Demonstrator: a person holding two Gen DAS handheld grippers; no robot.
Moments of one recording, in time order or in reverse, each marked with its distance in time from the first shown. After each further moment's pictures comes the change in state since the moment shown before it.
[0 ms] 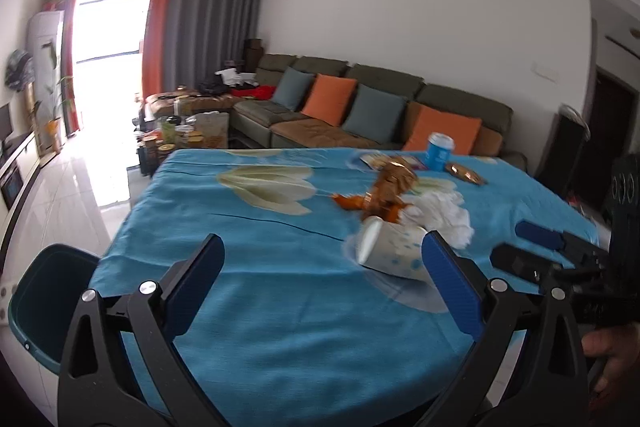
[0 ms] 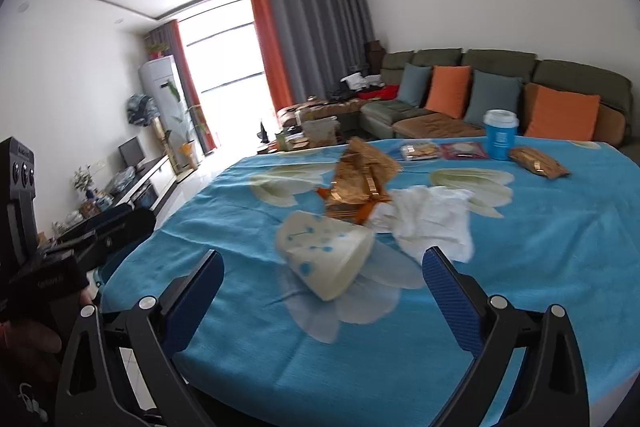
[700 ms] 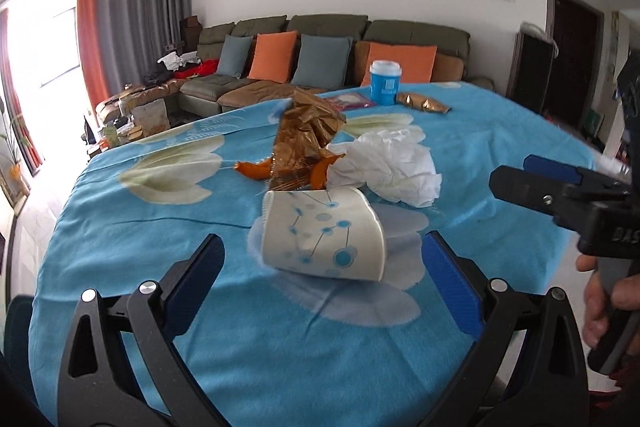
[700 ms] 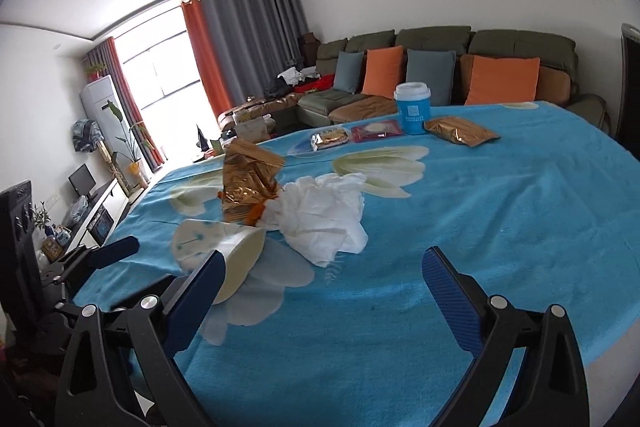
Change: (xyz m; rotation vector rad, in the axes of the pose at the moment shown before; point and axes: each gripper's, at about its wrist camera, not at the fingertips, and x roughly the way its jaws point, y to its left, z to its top) left arm 0.105 -0.080 -0.014 0.217 0.175 -0.100; right arm 0.011 -0.069 0.000 0.137 0.042 -0.158
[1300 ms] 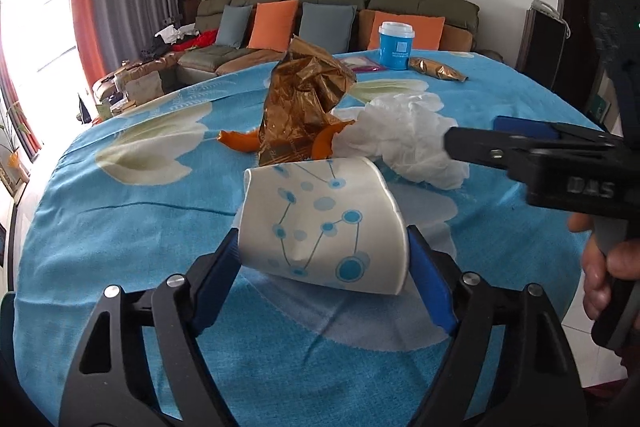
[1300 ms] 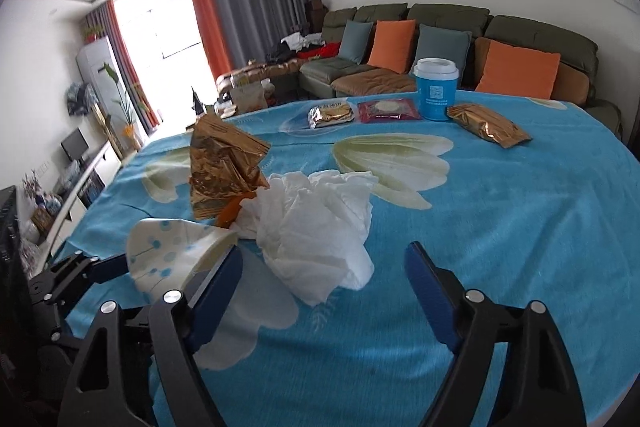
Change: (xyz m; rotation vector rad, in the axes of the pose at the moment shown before) left arm 0.054 0.007 -0.001 -0.021 0.109 -0.008; right arm 0.069 0.006 0.026 -0.095 0.138 -0.024
